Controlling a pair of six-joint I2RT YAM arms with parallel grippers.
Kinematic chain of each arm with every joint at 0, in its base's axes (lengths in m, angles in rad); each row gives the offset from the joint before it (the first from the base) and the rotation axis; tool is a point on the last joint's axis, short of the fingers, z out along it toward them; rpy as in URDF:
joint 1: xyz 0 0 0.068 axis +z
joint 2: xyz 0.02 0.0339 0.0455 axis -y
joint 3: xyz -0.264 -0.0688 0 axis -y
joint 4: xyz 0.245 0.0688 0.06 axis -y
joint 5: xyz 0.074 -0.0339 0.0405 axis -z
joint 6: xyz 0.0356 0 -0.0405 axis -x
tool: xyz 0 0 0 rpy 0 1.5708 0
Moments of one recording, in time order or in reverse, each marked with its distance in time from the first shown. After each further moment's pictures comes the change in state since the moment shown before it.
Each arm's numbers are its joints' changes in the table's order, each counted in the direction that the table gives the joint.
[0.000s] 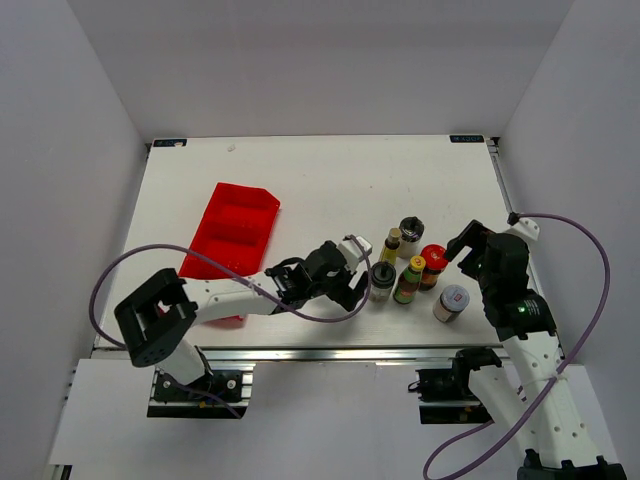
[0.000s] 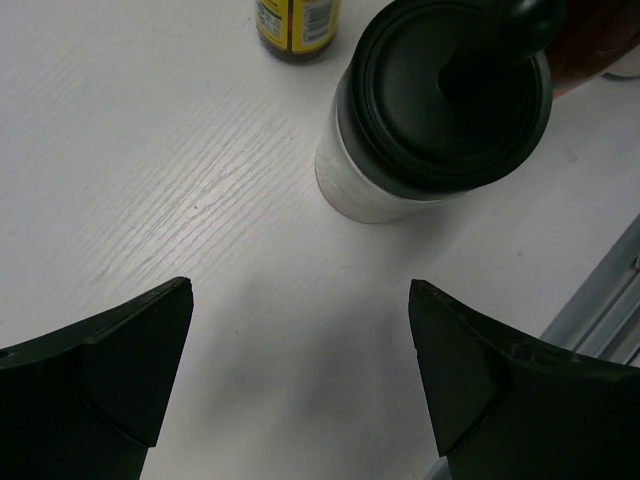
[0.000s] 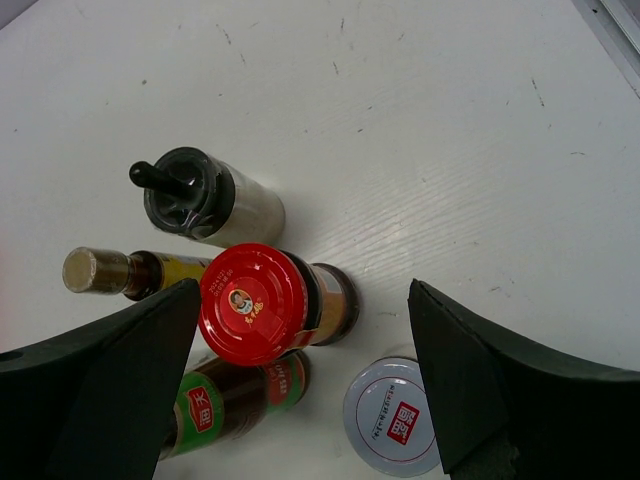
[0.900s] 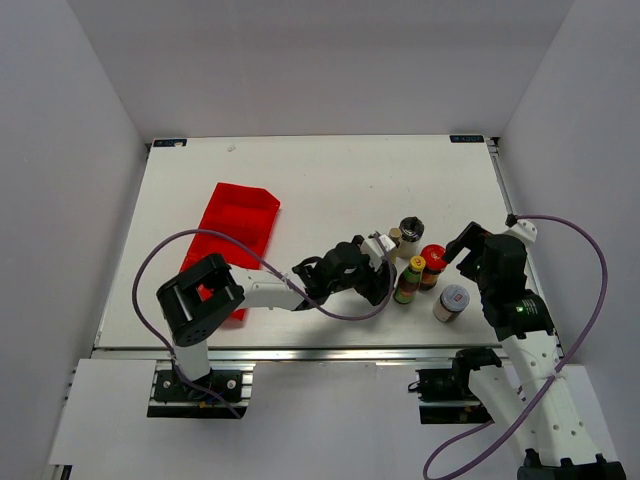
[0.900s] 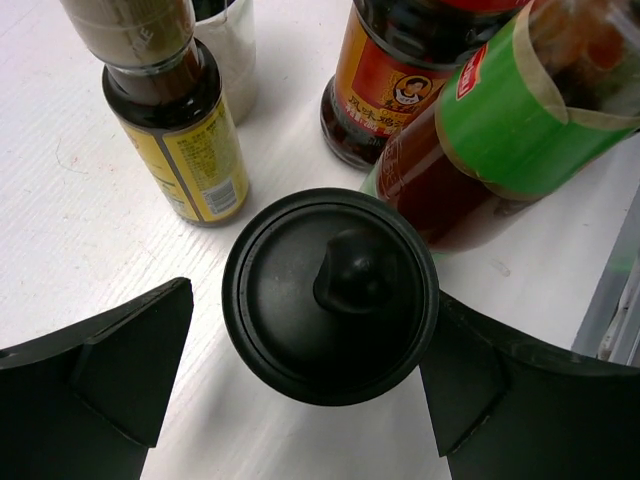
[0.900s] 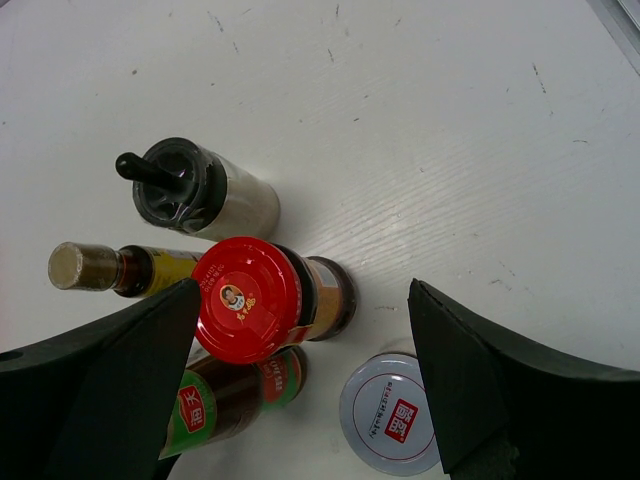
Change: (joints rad) left arm -0.019 -0.273 0.091 0.385 0.130 -0.078; right arm 0.000 -0.004 -0.019 0.000 -0.005 -0.008
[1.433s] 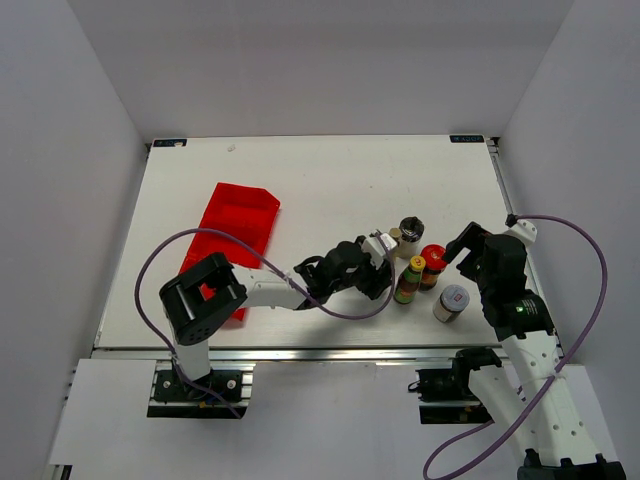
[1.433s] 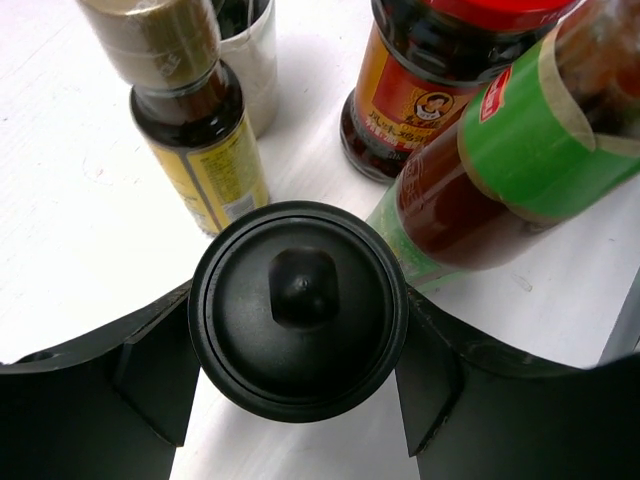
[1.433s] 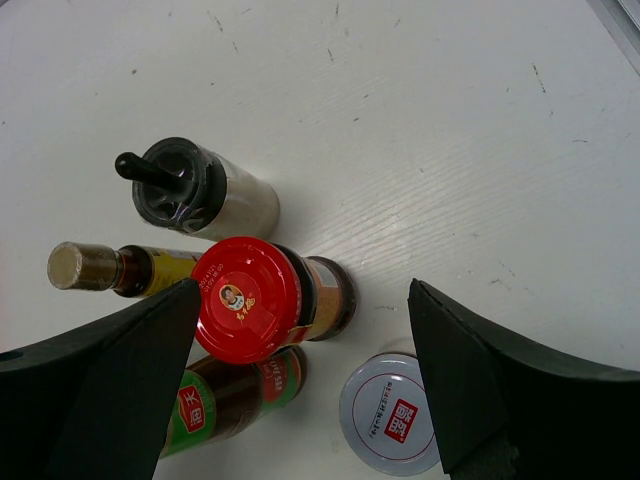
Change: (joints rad) left arm -0.001 -0.020 0.019 0.014 -0.034 -0.029; right arm 0.000 0.000 -0.001 0.000 0.000 0.000
